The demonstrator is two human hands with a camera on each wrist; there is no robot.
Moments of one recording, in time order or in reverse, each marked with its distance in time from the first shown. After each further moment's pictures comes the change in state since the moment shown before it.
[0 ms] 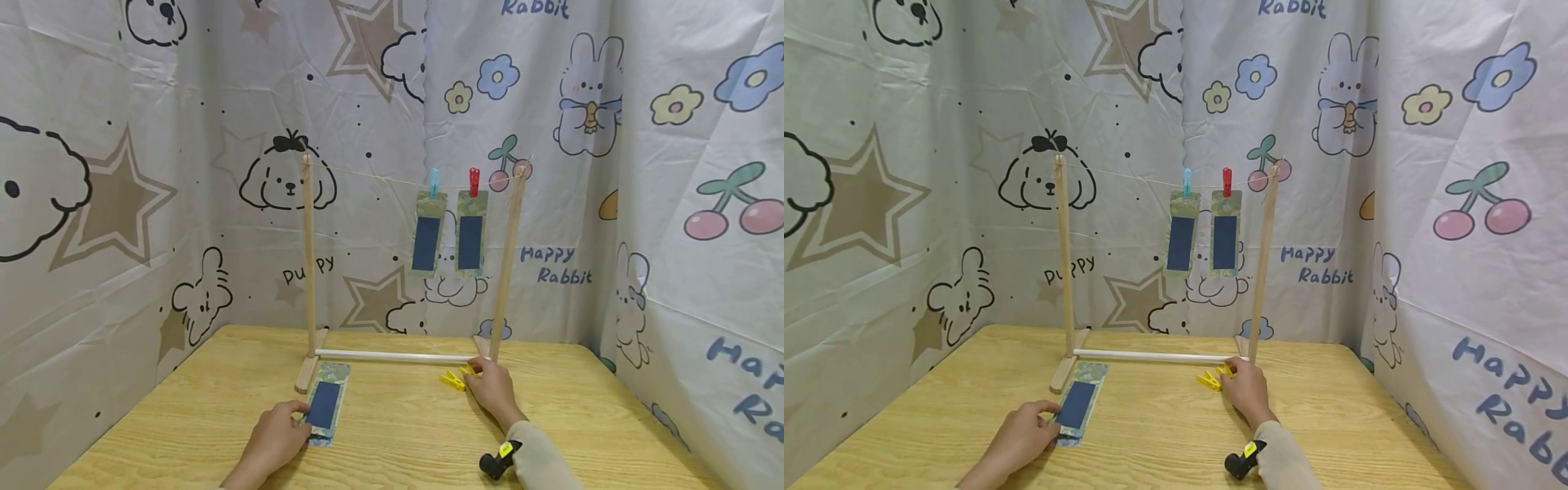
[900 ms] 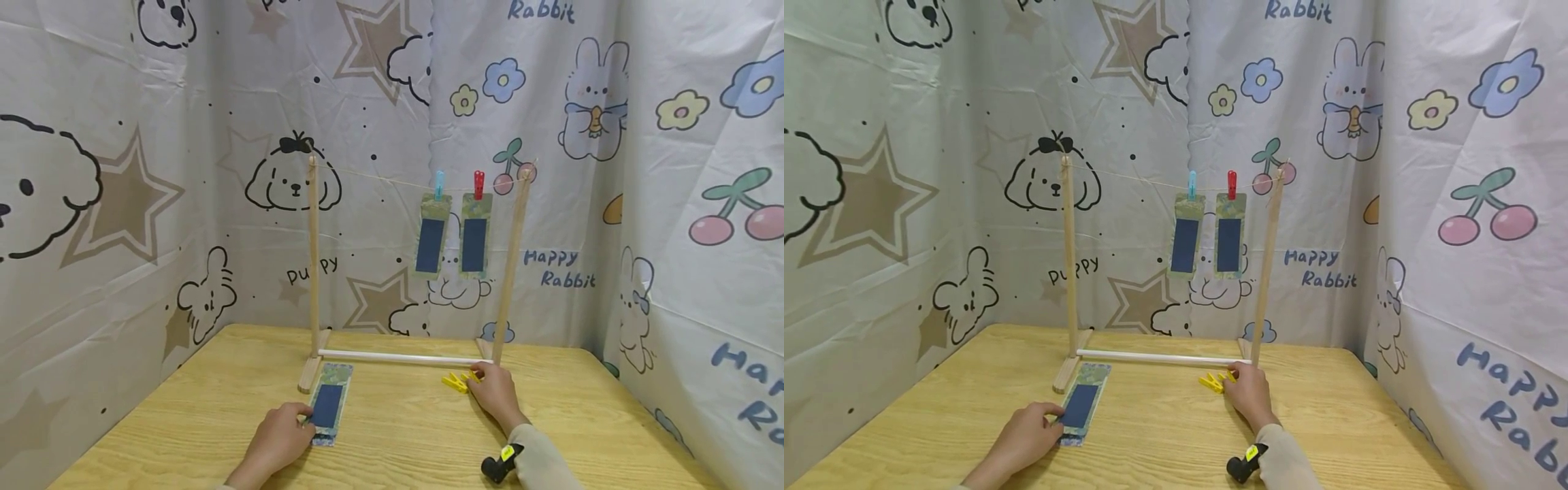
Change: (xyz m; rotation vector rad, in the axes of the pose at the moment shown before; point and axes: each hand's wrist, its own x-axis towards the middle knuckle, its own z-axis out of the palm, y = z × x) left_hand 0.001 -0.004 0.000 0.044 -0.028 0.034; right_hand 0.001 0.001 0.000 -0.039 0.010 -0.058
